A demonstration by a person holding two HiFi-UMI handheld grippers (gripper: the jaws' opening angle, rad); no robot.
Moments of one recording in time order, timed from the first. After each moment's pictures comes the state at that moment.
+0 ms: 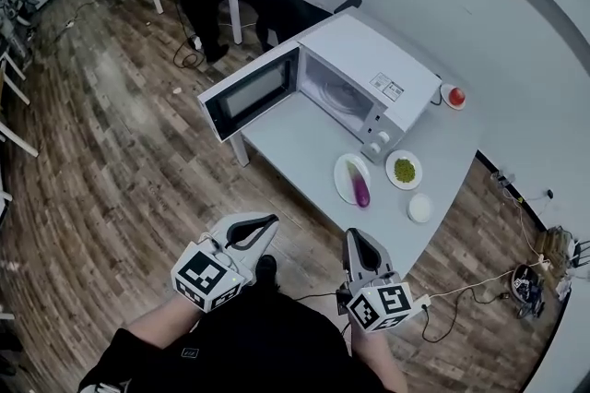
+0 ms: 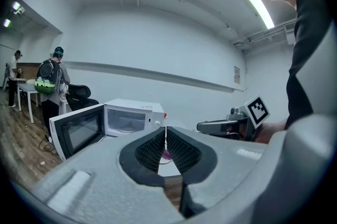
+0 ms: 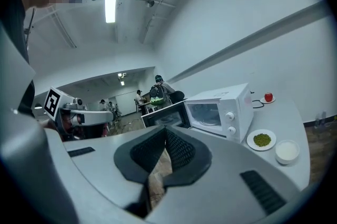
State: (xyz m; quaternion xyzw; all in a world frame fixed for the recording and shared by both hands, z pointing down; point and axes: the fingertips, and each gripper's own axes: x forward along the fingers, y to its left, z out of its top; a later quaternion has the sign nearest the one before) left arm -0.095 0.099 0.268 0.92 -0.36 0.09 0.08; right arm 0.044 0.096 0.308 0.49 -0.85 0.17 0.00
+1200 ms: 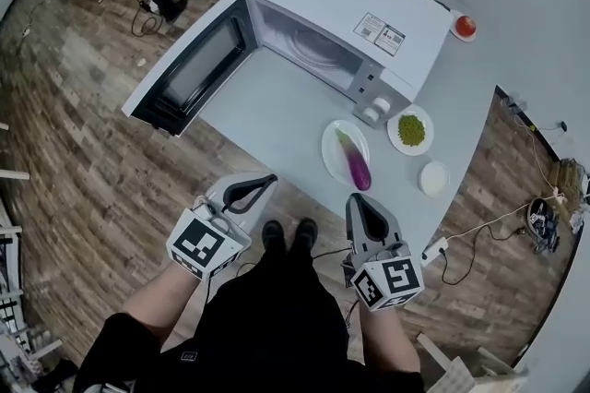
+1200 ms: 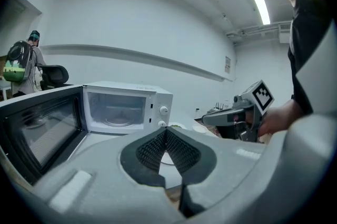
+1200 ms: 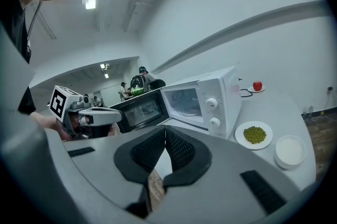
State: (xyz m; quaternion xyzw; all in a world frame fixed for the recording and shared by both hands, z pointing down) left arm -0.047 -0.058 0.366 0.94 -0.28 0.14 0.09; right arm 0.082 -0.025 0.389 0.55 -0.81 0.21 0.05
